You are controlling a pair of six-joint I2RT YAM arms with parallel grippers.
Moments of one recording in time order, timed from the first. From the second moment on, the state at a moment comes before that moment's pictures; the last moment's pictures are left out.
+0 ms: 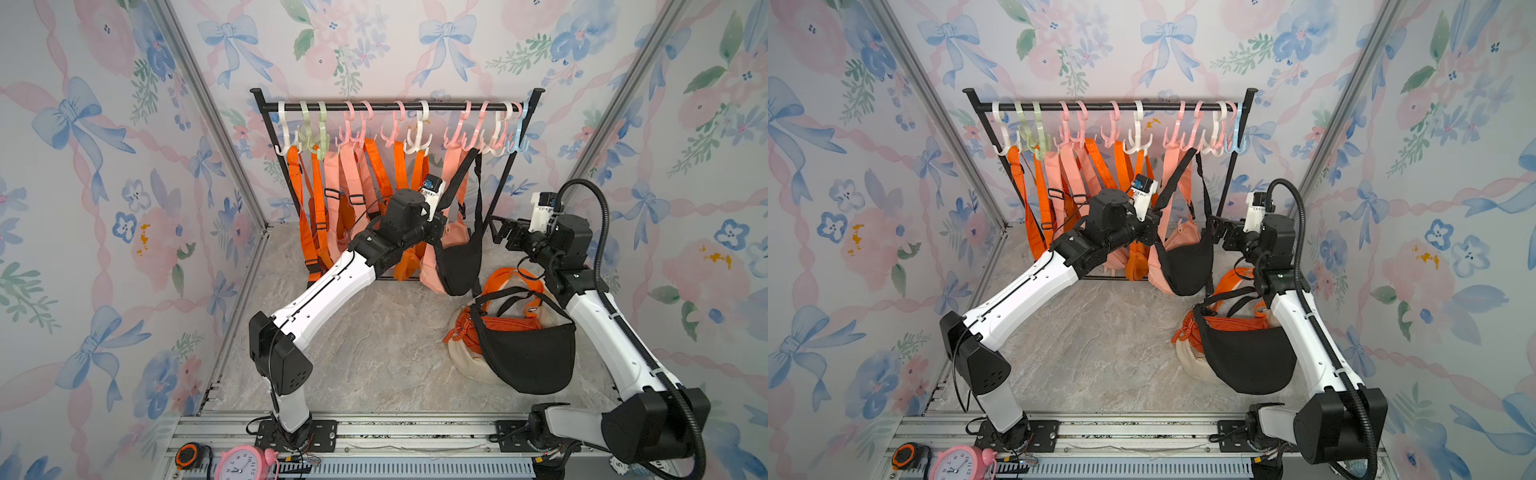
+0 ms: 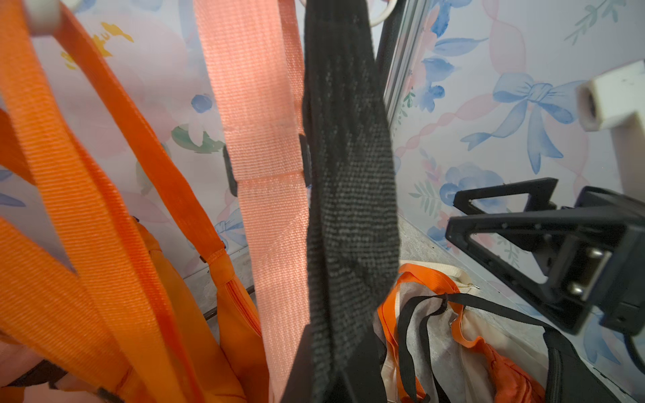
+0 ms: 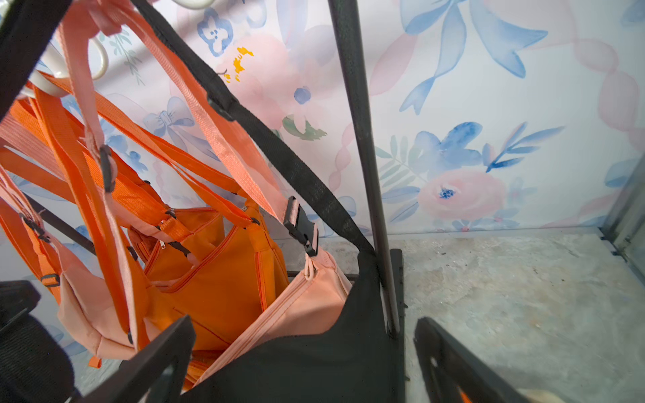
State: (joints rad) left arm -0.72 1.75 1.86 -0.37 -0.06 -0.09; right arm 0.09 1.32 1.21 -0.07 -0.25 0.30
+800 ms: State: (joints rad) left arm -0.66 1.71 1.78 -0.34 -0.05 -0.09; right arm 0.12 1.79 1.67 0.00 -0.37 0.25
